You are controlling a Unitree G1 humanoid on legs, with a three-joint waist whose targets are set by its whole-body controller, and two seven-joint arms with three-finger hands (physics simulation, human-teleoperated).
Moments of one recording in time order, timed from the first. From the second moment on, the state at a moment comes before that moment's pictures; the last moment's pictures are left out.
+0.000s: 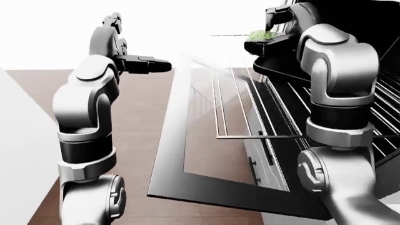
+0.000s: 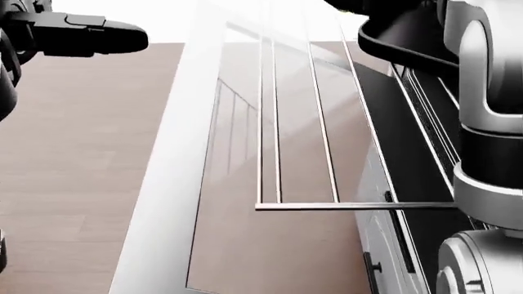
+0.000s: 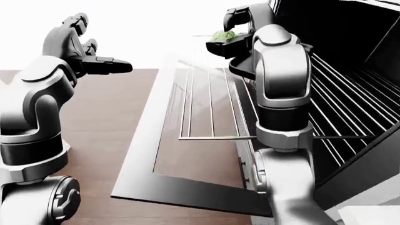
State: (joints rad) left arm -0.98 0.36 0.16 0.00 -0.10 0.96 0.02; right arm -1.20 -0.32 -0.11 0.14 -0.10 1.10 0.13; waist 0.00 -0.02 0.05
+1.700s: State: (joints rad) left arm -1.08 0.38 0.17 0.16 -0.08 0.90 0.03; right arm -1.38 -0.42 -0.12 0.53 -0.14 0.97 0.19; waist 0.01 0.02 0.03
